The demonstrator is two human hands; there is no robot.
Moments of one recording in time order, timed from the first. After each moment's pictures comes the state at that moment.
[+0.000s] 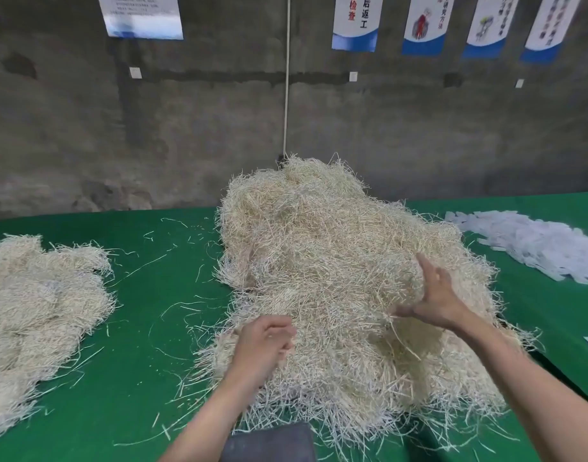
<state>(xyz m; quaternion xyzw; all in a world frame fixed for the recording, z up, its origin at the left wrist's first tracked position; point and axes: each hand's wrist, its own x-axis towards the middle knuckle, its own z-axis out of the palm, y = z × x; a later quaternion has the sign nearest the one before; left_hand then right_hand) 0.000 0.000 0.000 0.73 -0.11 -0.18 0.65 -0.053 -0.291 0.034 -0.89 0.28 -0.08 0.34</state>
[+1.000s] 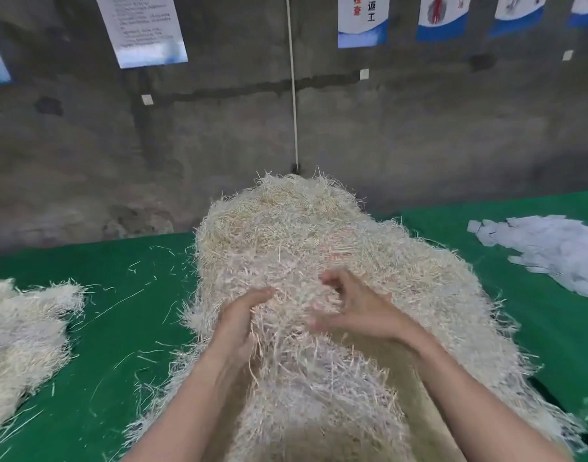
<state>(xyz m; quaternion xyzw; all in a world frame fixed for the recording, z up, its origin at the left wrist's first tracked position) 0.094 -0.167 0.057 0.60 -0.01 -0.15 0.78 0.037 -0.349 0.064 -0.90 -0.03 0.00 0.44</state>
